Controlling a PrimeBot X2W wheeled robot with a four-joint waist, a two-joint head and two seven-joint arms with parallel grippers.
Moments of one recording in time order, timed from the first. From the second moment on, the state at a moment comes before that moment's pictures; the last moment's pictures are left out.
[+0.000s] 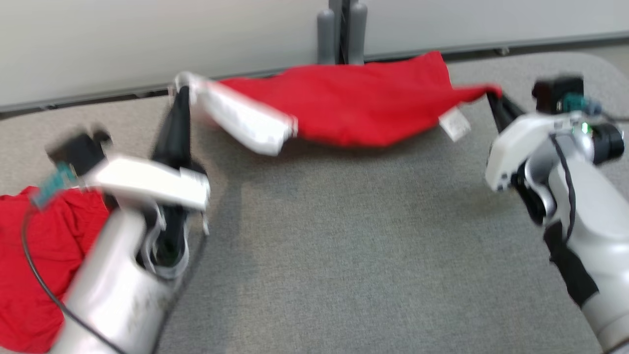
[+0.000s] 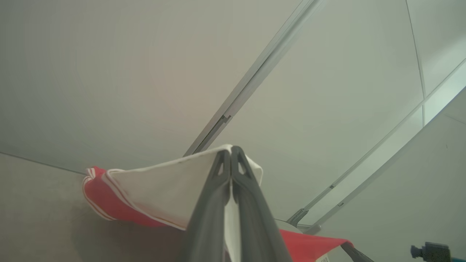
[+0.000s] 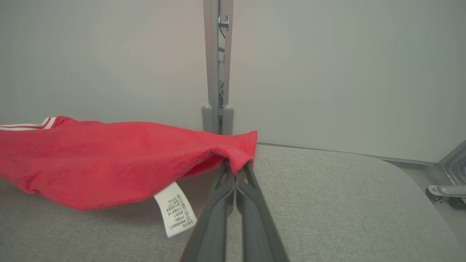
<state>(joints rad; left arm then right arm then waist) -0.67 0.23 -0.42 0.43 -1.05 -0.08 -0.25 -0.92 -0.19 0.39 0.93 0.34 0.13 -0.06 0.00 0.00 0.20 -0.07</state>
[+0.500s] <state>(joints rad) -0.03 0.18 -0.36 0.07 -1.36 0.13 -0.12 -0.56 -0.29 0.41 0.84 0.51 0.13 0.05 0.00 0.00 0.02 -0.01</state>
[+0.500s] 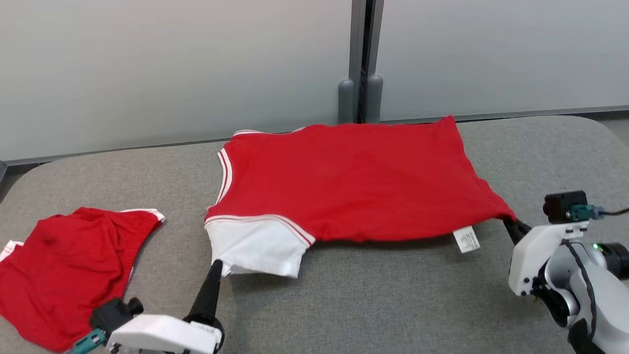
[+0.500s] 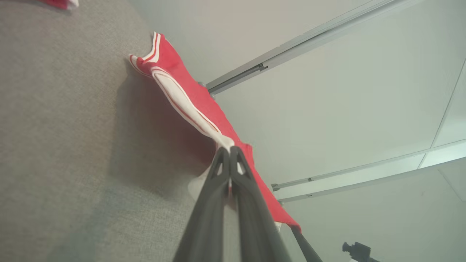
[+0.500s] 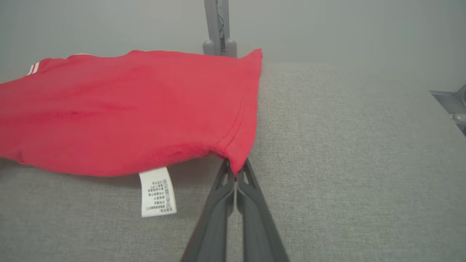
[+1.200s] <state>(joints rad) 0.37 0.35 -0.39 -0.28 -1.45 0.32 0.04 -0.07 -0.32 0.15 0.39 0.47 0.13 0.29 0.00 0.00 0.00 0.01</state>
